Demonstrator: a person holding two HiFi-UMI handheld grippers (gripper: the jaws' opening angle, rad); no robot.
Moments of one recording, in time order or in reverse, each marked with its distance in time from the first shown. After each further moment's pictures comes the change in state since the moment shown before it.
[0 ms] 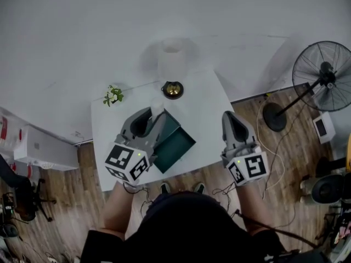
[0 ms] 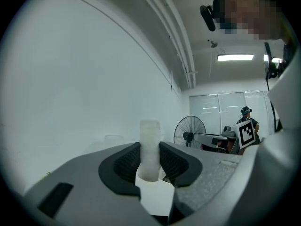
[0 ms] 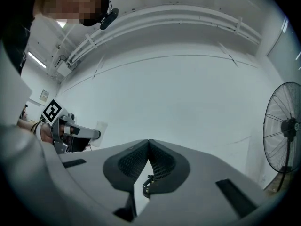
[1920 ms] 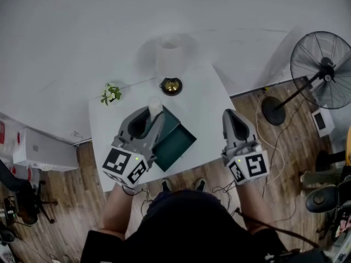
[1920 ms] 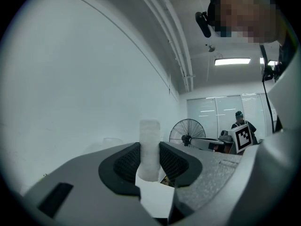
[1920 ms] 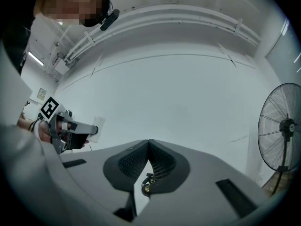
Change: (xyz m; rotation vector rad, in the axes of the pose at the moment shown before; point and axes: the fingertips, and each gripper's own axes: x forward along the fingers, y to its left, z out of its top) left arm -0.006 0.003 0.005 -0.002 -0.040 -0.035; right arm 0.003 0.004 -0.008 -0.002 0.010 -0.029
